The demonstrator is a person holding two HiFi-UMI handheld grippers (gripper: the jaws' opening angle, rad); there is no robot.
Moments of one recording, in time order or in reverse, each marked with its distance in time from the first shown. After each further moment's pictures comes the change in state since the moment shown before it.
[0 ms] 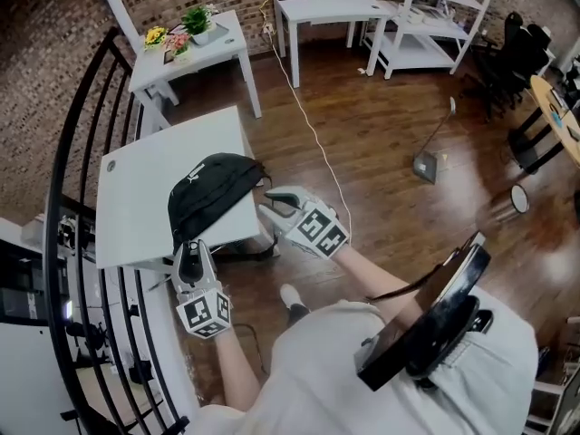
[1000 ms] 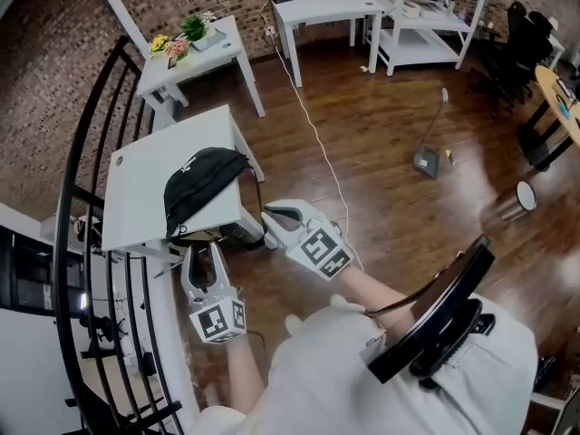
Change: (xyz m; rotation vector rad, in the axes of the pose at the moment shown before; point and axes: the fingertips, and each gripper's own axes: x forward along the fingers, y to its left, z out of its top) left arm -0.105 -0.160 0.062 0.069 -0.141 0.020; right arm -0.174 0.035 0.012 0.011 -0.154 -0.017
